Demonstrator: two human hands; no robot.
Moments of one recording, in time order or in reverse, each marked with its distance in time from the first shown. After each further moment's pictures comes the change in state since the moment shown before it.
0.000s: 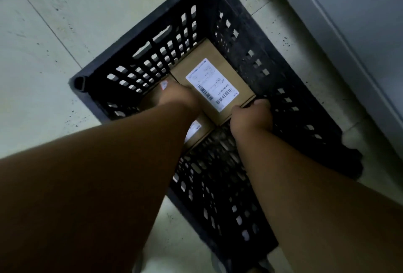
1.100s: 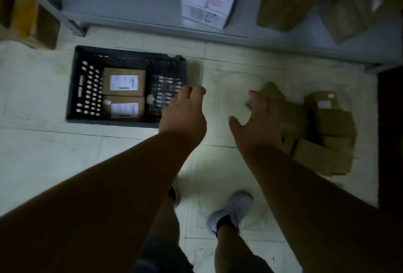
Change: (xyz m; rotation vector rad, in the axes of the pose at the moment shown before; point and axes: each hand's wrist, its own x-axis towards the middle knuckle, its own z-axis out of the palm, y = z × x) left_hand -0.510 -0.023 -0.064 0.702 -0.196 1.209; right_hand -0.424 0.227 -0.314 0.015 0.458 0.009
